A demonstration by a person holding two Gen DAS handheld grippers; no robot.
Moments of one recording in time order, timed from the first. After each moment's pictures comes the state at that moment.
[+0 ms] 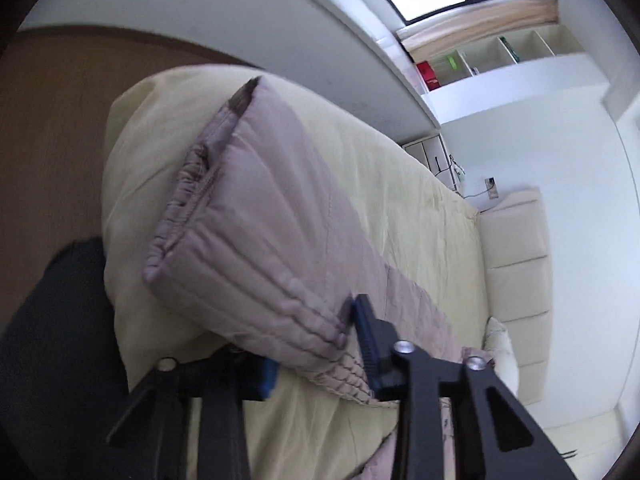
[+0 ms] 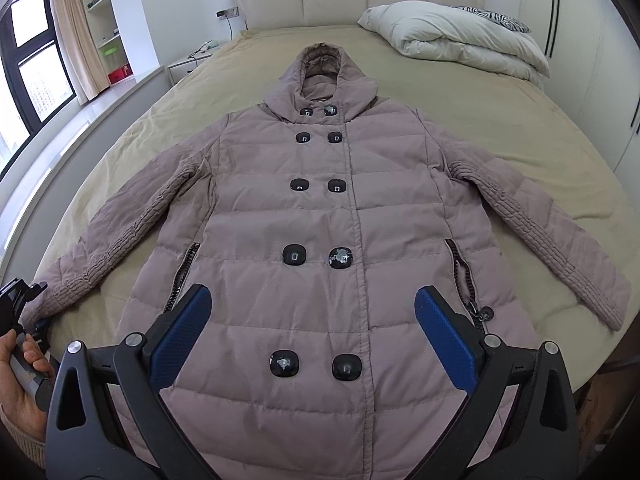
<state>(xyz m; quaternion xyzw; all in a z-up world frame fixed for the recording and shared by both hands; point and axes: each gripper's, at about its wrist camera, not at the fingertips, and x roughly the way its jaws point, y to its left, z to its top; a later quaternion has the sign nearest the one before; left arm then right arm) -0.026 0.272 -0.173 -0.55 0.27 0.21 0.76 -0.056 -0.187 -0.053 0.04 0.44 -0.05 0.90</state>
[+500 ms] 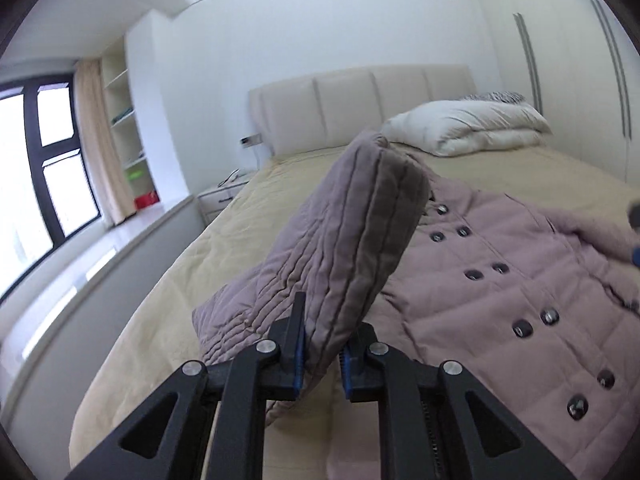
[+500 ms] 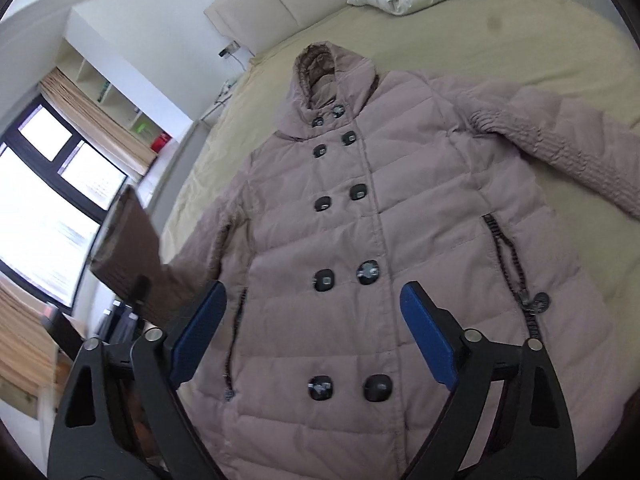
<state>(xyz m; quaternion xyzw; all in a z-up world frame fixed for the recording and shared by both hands) 0.053 0.005 -0.085 0.14 0.22 -0.05 0.96 -0.034 -0.291 -0.067 0.29 0.41 0.07 0.86</state>
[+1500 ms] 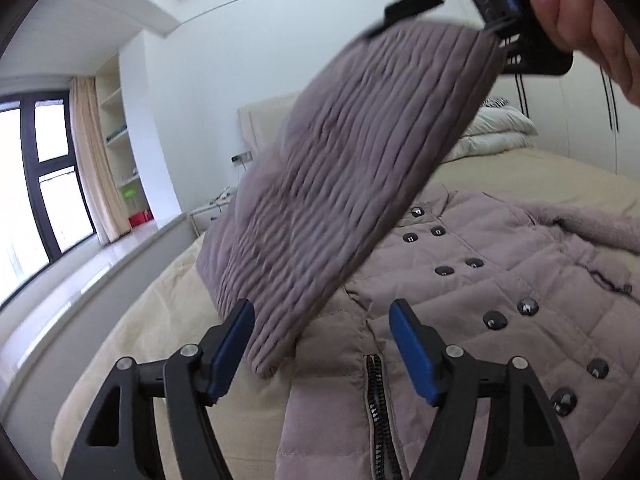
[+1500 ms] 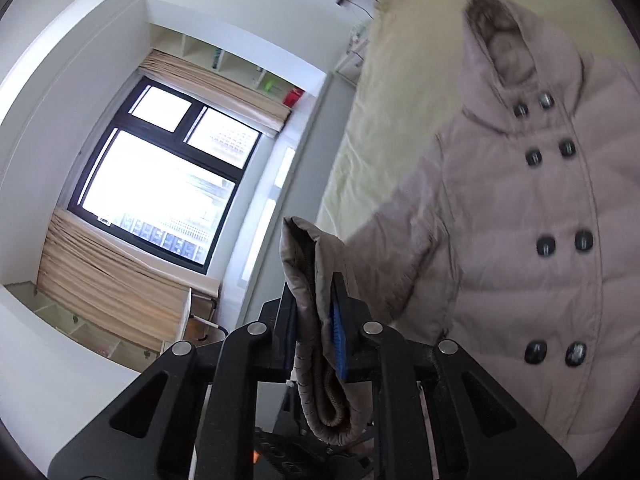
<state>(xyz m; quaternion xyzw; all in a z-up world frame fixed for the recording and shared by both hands) 0.044 -0.010 -0.090 0.10 0.20 -0.05 0.97 0.146 -0.182 0.013 0.35 0.40 0.32 0.78</state>
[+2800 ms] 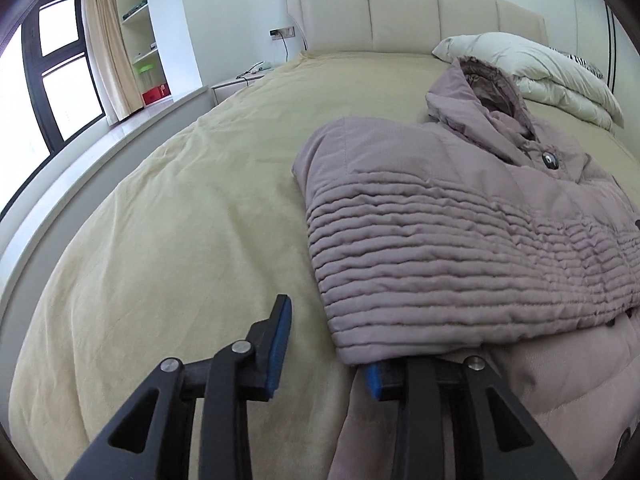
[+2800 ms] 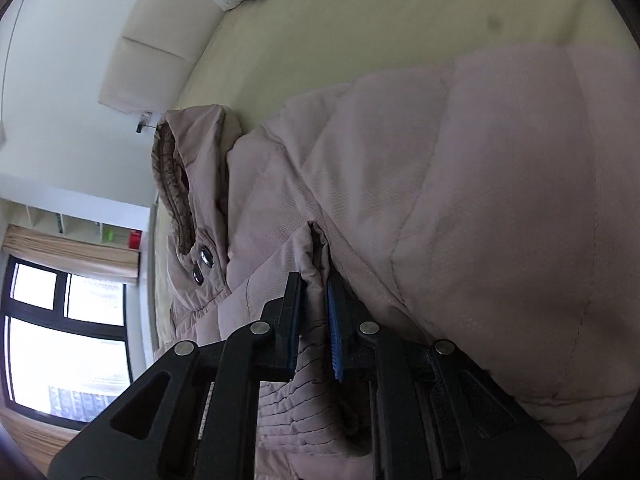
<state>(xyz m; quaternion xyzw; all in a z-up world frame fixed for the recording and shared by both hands) 0.248 0.015 -0.160 0.05 0.40 0.04 0.92 0.269 -0.463 -0.251 0.49 0.42 -0.02 0.77</state>
